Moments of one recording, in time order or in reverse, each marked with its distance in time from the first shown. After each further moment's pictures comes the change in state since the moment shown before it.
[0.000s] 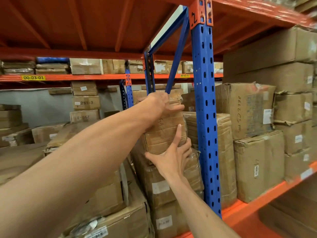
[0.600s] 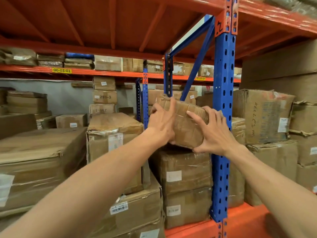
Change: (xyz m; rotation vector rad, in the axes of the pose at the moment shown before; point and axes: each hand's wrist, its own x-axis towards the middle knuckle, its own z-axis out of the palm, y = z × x) left_hand -0.048 0.067 0.044 -0.723 0.178 -0.788; right_hand 0.063 0.005 -0.121 -0.657 -0.172 -0.780
